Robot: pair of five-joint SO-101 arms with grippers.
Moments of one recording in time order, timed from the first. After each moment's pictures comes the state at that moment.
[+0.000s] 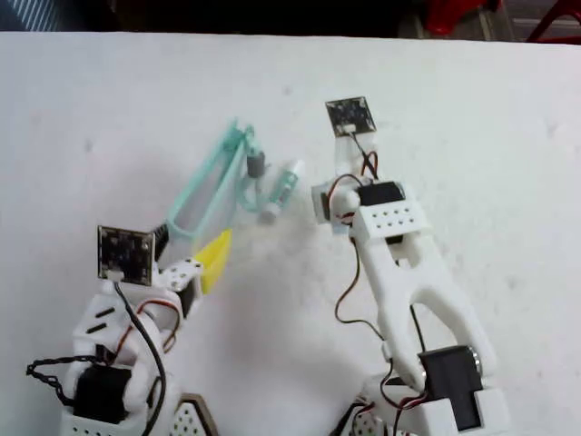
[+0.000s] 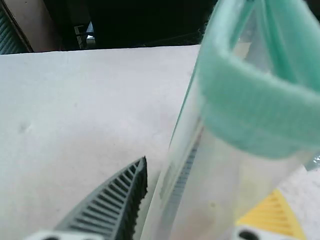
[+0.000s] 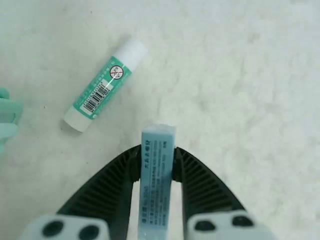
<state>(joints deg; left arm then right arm) 4.1 -104.7 79.9 58.0 4.5 -15.6 -10.2 31.2 47.6 2.9</state>
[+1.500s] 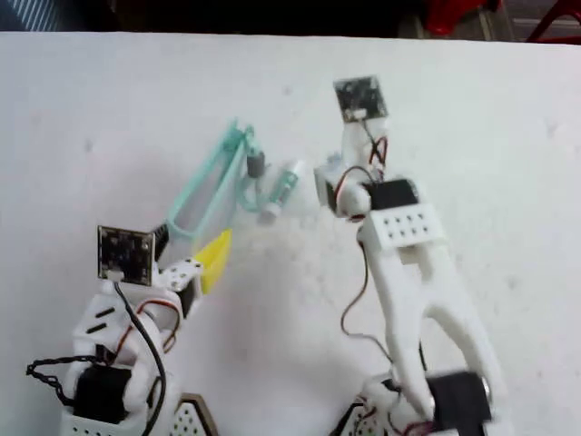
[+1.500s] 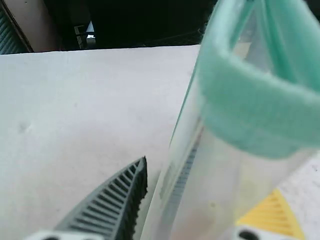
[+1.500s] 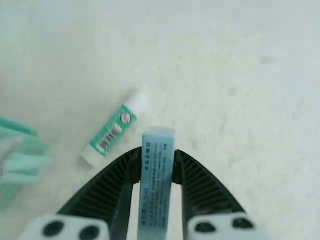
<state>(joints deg) 4.1 -104.7 79.9 58.0 4.5 -16.1 -21.4 26.1 47.6 2.9</state>
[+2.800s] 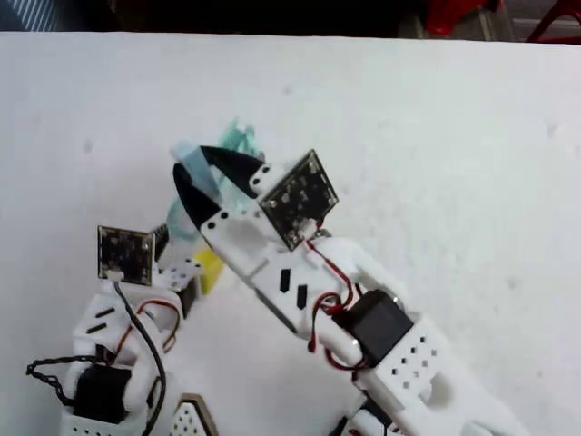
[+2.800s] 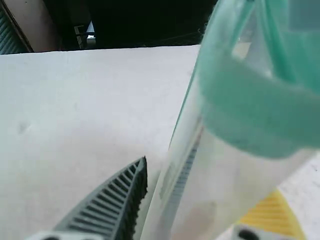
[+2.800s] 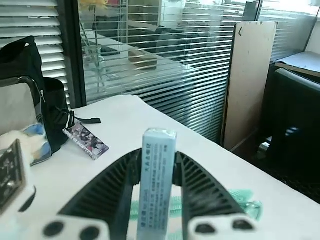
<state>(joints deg) 4.1 -104.7 79.9 58.0 4.5 -48.6 -51.1 36.4 25.8 4.9</state>
